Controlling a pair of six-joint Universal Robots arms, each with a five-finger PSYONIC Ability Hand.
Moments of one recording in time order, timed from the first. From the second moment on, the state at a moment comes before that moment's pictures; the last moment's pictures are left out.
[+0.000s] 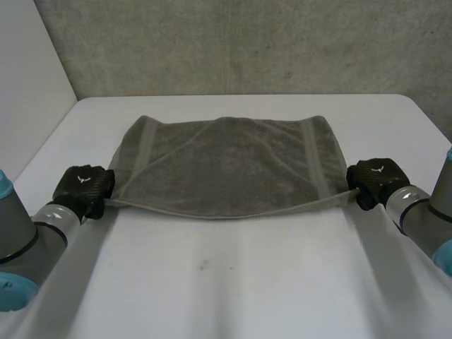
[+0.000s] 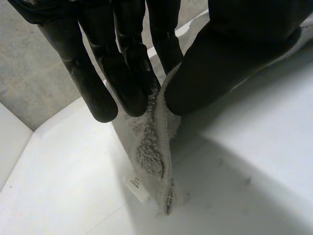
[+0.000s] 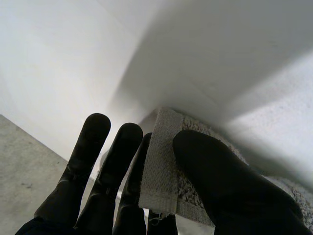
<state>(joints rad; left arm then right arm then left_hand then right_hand) 4.62 -1.96 -1.87 3.56 -1.36 3.54 1.69 -1.02 1.58 -0.17 1.34 2.72 1.17 1.22 1.22 1.22 1.02 1.36 1.19 1.19 1.19 0.98</state>
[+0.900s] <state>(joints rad) 4.58 -1.68 -1.91 3.16 -1.35 3.71 1.51 -1.35 1.58 0.34 1.23 2.36 1.17 1.22 1.22 1.22 1.02 1.37 1.19 1.19 1.20 0.99</state>
